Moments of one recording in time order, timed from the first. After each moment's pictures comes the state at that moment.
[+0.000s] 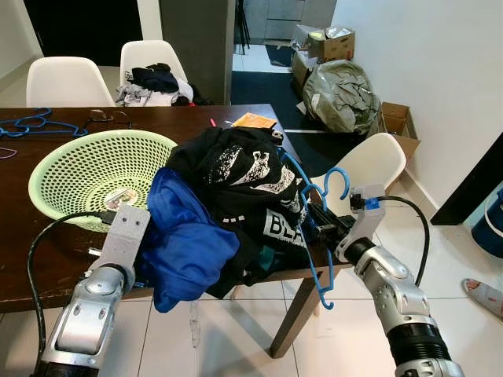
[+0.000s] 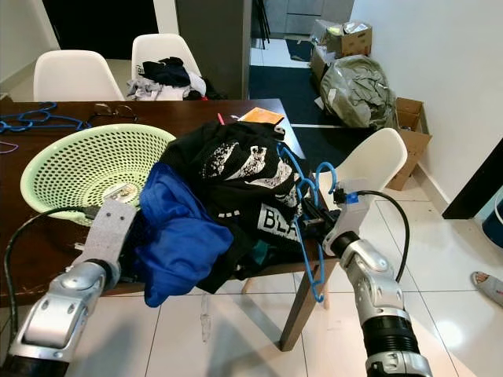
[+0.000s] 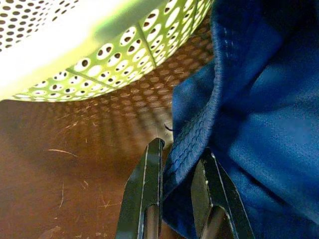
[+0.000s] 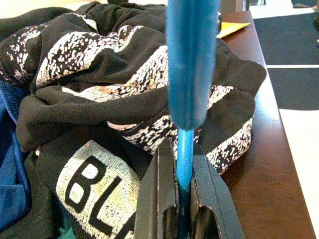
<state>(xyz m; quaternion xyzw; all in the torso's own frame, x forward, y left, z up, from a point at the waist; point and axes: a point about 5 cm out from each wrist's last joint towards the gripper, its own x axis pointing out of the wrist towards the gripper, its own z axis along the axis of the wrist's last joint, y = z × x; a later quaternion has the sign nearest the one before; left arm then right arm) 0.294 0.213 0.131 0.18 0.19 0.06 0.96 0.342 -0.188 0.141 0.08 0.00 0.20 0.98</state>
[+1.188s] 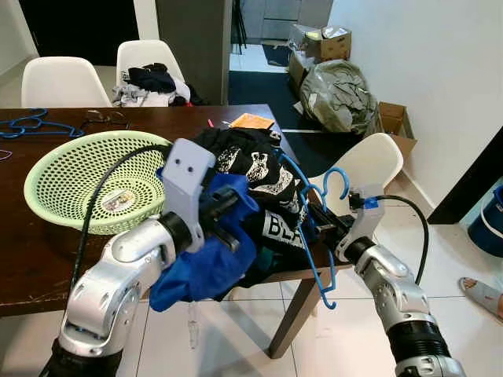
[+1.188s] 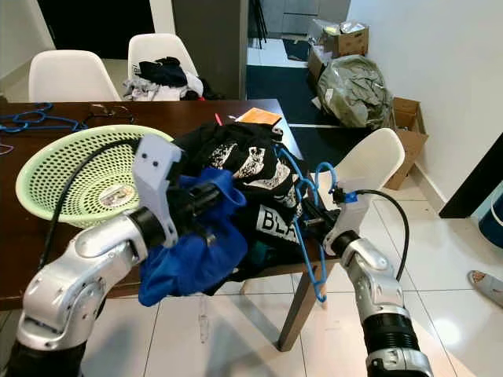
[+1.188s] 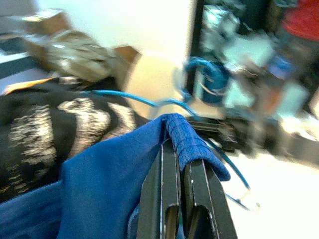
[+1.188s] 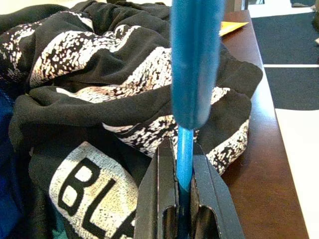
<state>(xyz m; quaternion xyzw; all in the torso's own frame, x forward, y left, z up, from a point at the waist) 0.263 0.096 0.253 0.06 -0.07 -0.39 0.92 0.345 -0.186 0.140 0.08 0.00 0.21 0.98</state>
